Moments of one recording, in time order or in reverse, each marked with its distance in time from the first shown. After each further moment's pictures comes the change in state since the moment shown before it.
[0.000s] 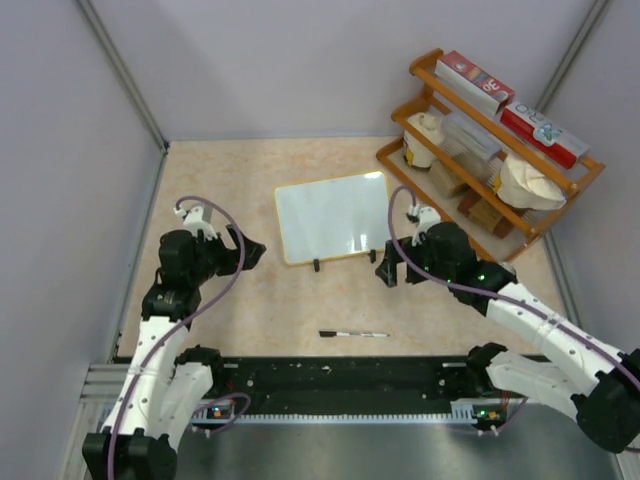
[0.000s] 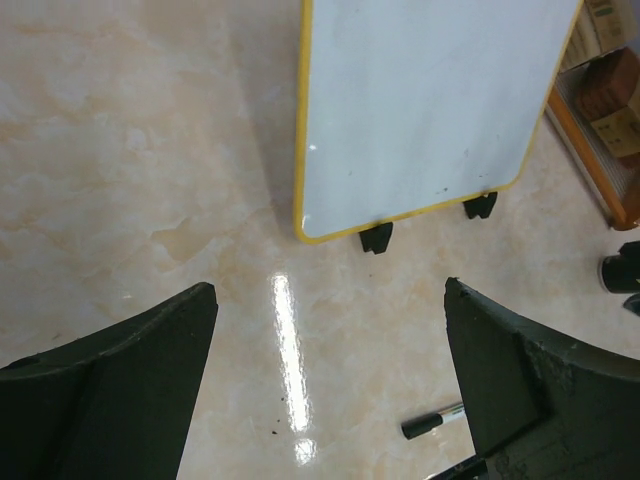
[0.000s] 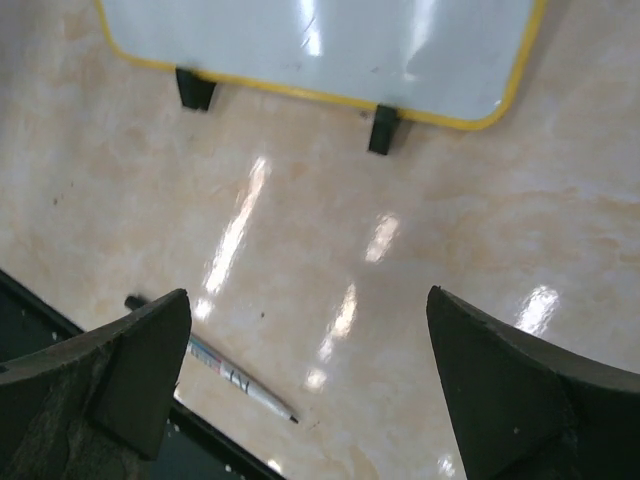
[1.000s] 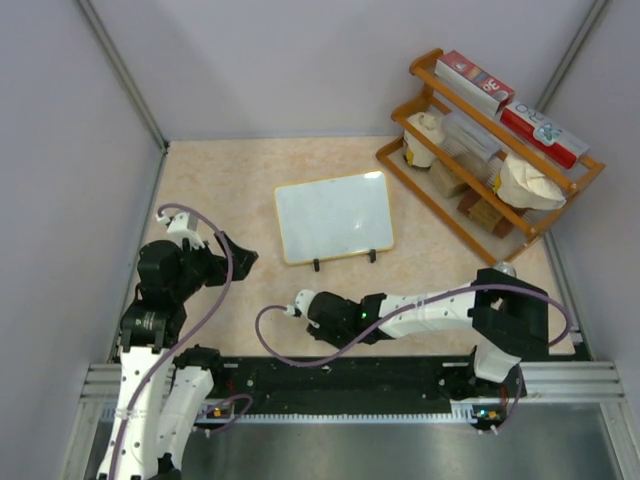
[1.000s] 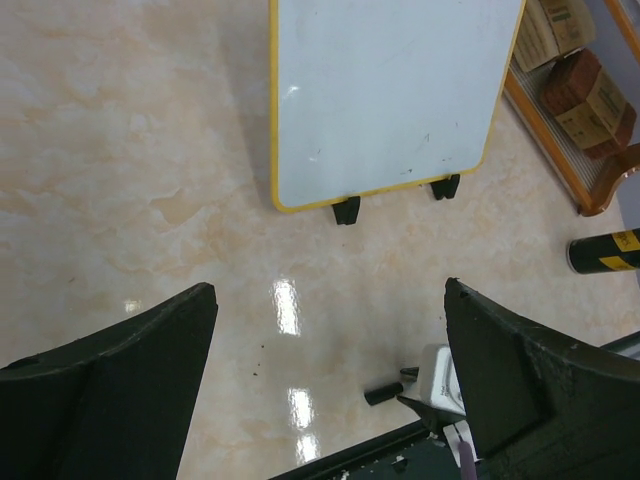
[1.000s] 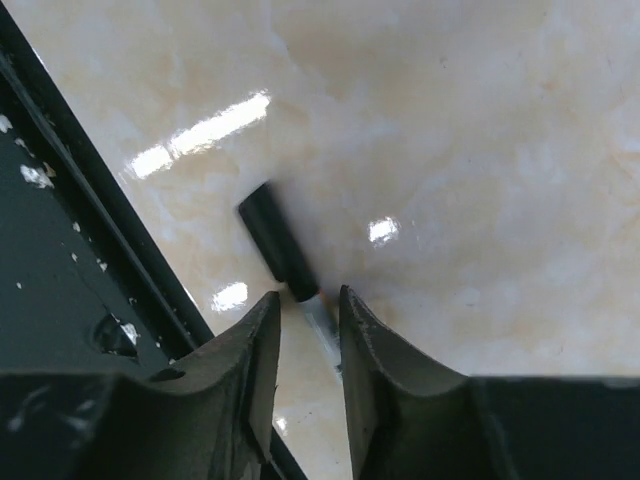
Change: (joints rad) left arm 0.000 -0.167 0.181 -0.309 0.005 0.013; right arm 0.755 0.691 0.197 0.050 0.222 -0.238
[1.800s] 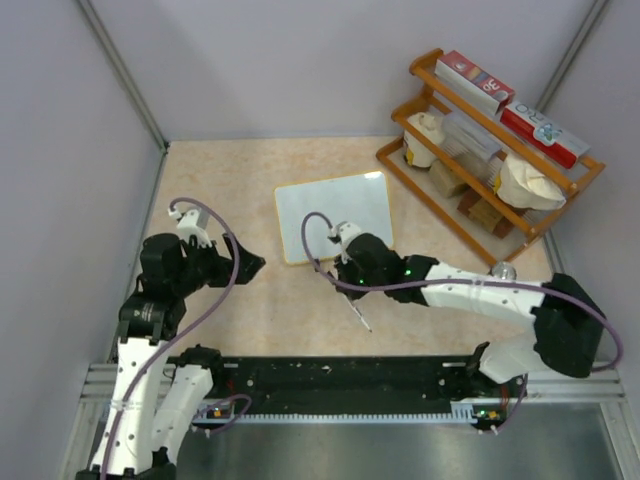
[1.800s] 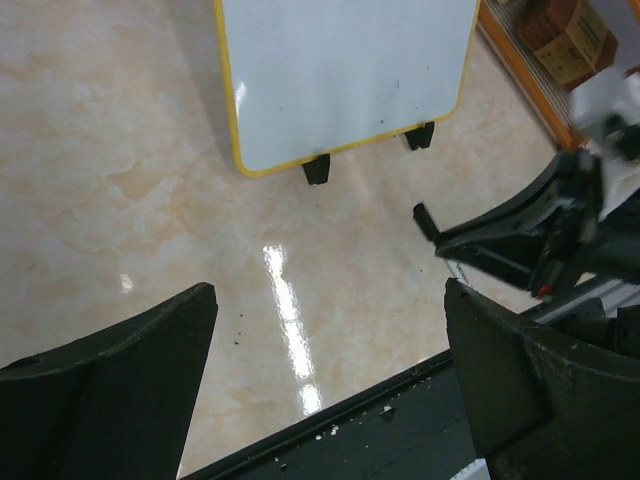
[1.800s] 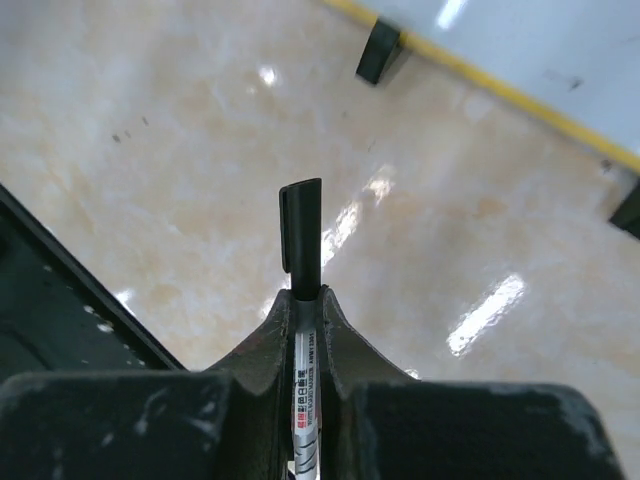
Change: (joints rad) left arm -0.012 0.037 0.062 -0.091 0.075 0.048; right arm -0.267 -0.176 0.020 0.026 -0.066 0.226
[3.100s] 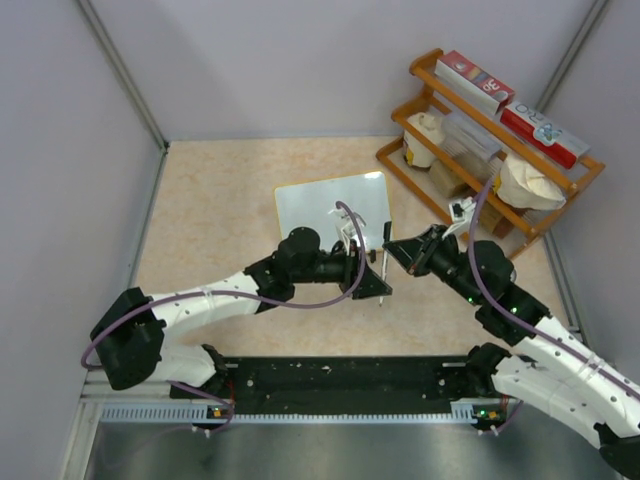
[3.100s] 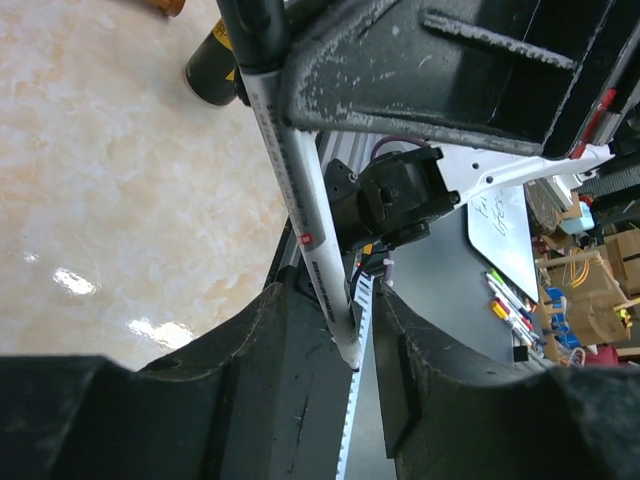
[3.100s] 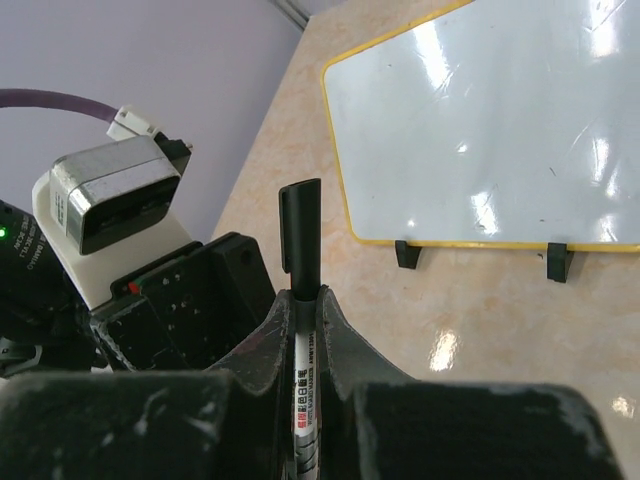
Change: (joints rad) left arm -0.883 0.738 -0.042 1.085 0.098 -0.312; right arm -0.314 -0.795 -0.248 0.167 -0.027 0.410
